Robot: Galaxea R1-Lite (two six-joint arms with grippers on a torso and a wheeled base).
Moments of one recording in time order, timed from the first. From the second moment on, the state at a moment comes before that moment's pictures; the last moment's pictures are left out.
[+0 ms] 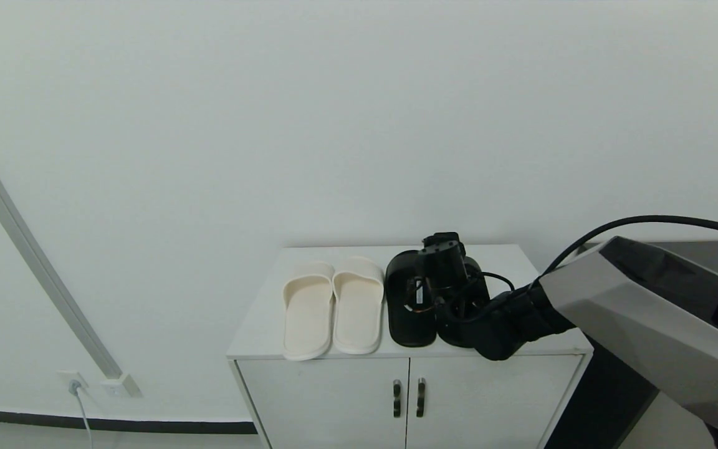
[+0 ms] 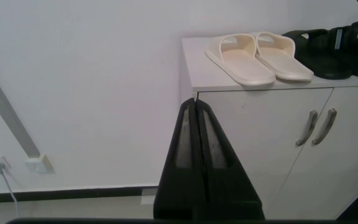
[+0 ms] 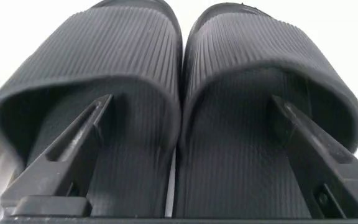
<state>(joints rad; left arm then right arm) 0.00 0.00 0.00 0.00 0.00 0.01 0.67 2.36 -1.44 -0.50 -0.64 0.27</state>
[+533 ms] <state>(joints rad) 0.00 0.00 0.00 0.00 0.00 0.01 0.66 2.40 -1.47 -0.52 -0.64 0.26</state>
